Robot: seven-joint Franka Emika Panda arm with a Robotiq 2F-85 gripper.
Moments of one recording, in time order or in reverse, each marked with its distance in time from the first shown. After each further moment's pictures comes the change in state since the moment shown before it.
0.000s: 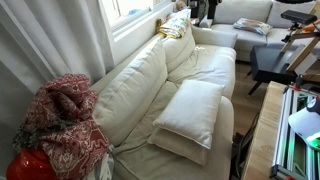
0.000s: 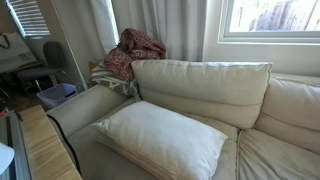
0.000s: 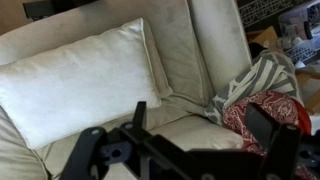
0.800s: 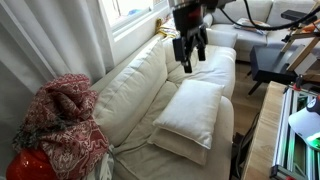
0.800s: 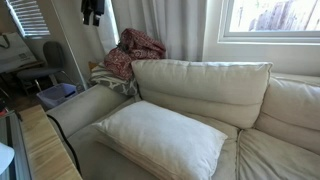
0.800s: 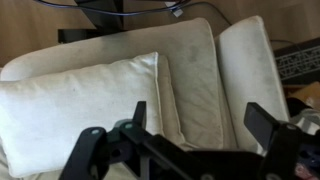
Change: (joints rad) arm 0.075 0.257 0.167 0.007 -0.119 0.038 0.102
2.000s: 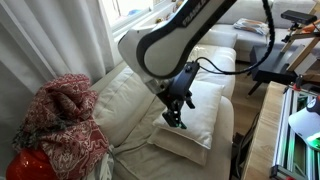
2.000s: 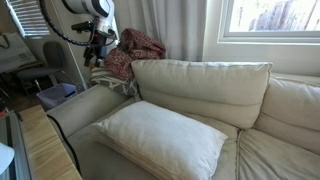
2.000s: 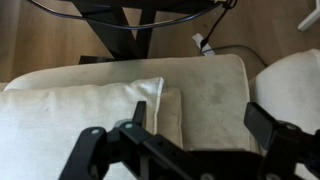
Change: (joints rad) arm 0.170 0.536 0.014 0.224 -0.154 0.004 0.103
